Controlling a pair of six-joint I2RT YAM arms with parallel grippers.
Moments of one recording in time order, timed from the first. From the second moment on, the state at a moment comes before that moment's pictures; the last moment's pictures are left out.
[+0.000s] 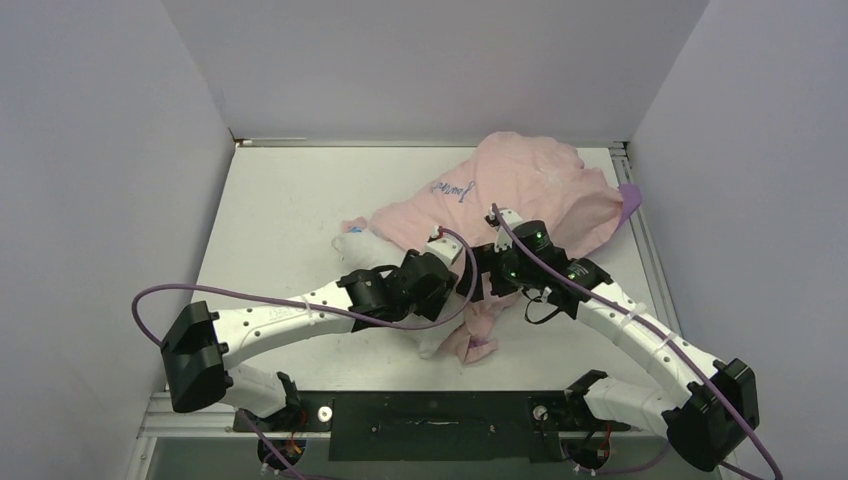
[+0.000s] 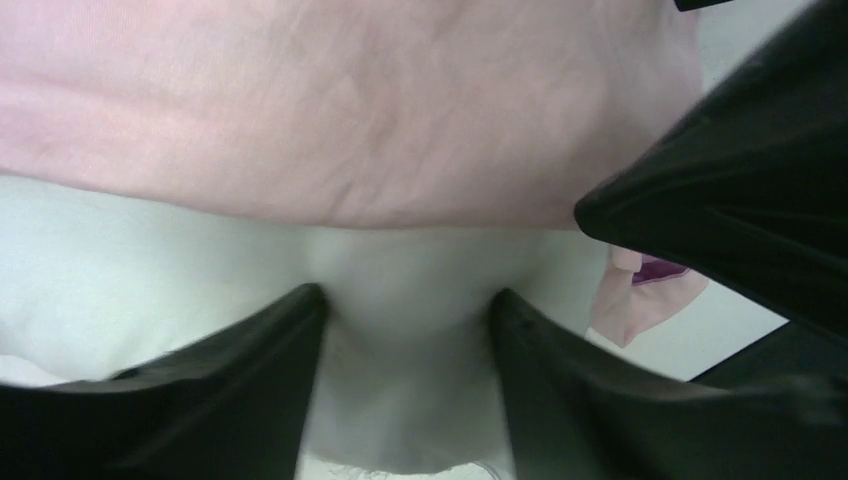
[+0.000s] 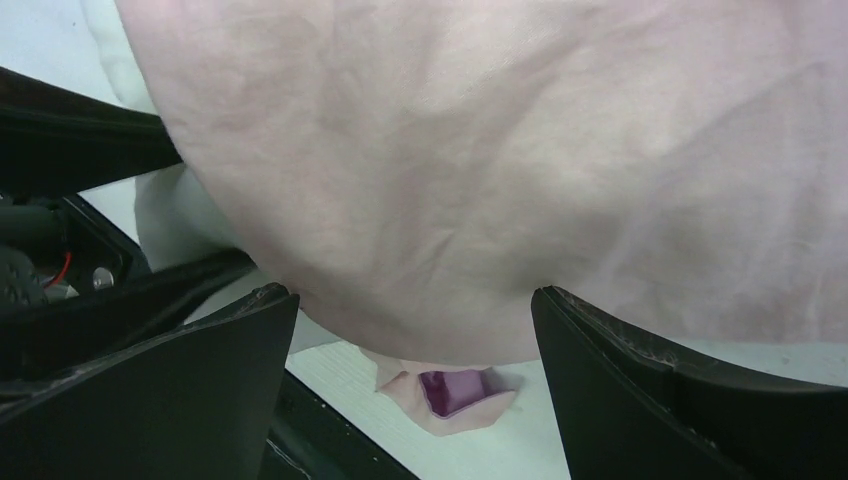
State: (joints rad) left arm -1.12 1.40 1.09 -0.51 -0.41 -0.37; right arm 0.60 1.09 0.86 -0.52 -0.20 0.33
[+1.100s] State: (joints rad) left arm -0.84 1.25 1.18 -0.70 -0.28 -0.30; right arm 0.35 1.24 0.97 -0.44 -0.06 0.25
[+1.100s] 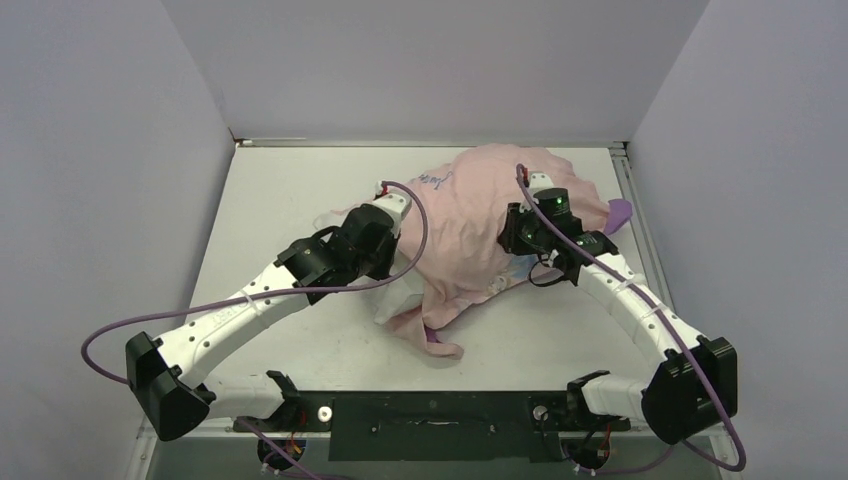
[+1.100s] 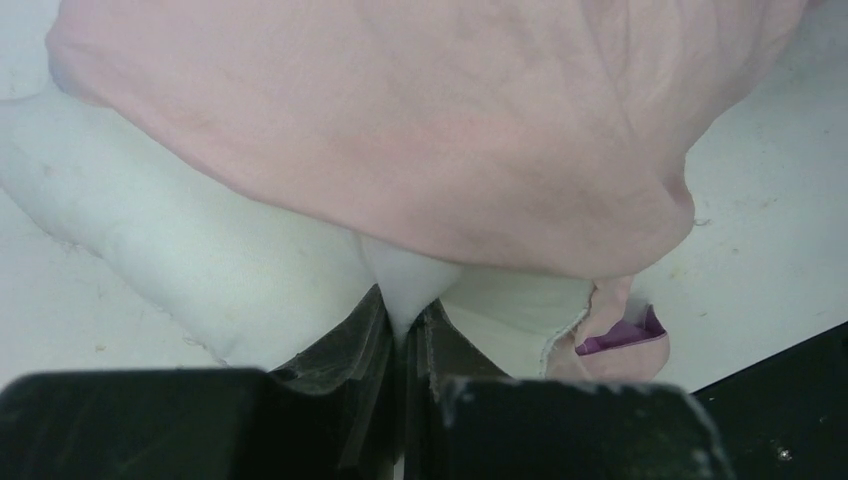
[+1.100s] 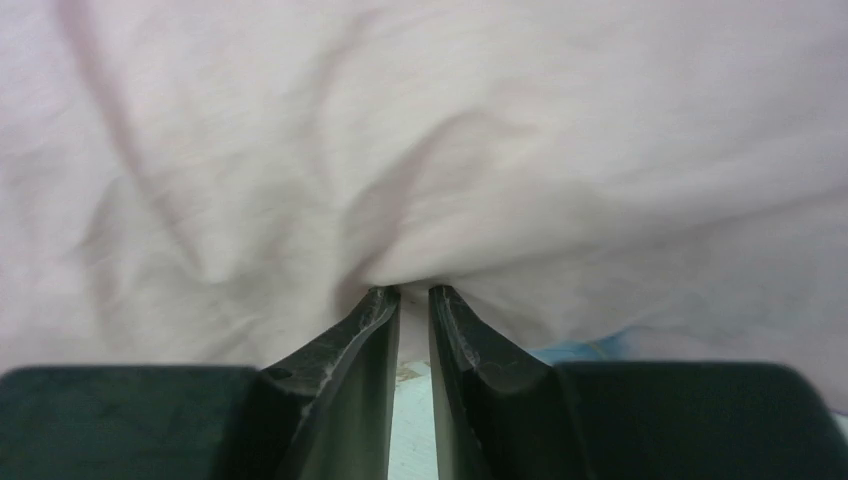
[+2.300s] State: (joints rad) left arm -0.80 1.26 1.27 -0.78 -0.19 -0.29; right arm 0.64 1.29 0.99 -0.32 0.12 0.17
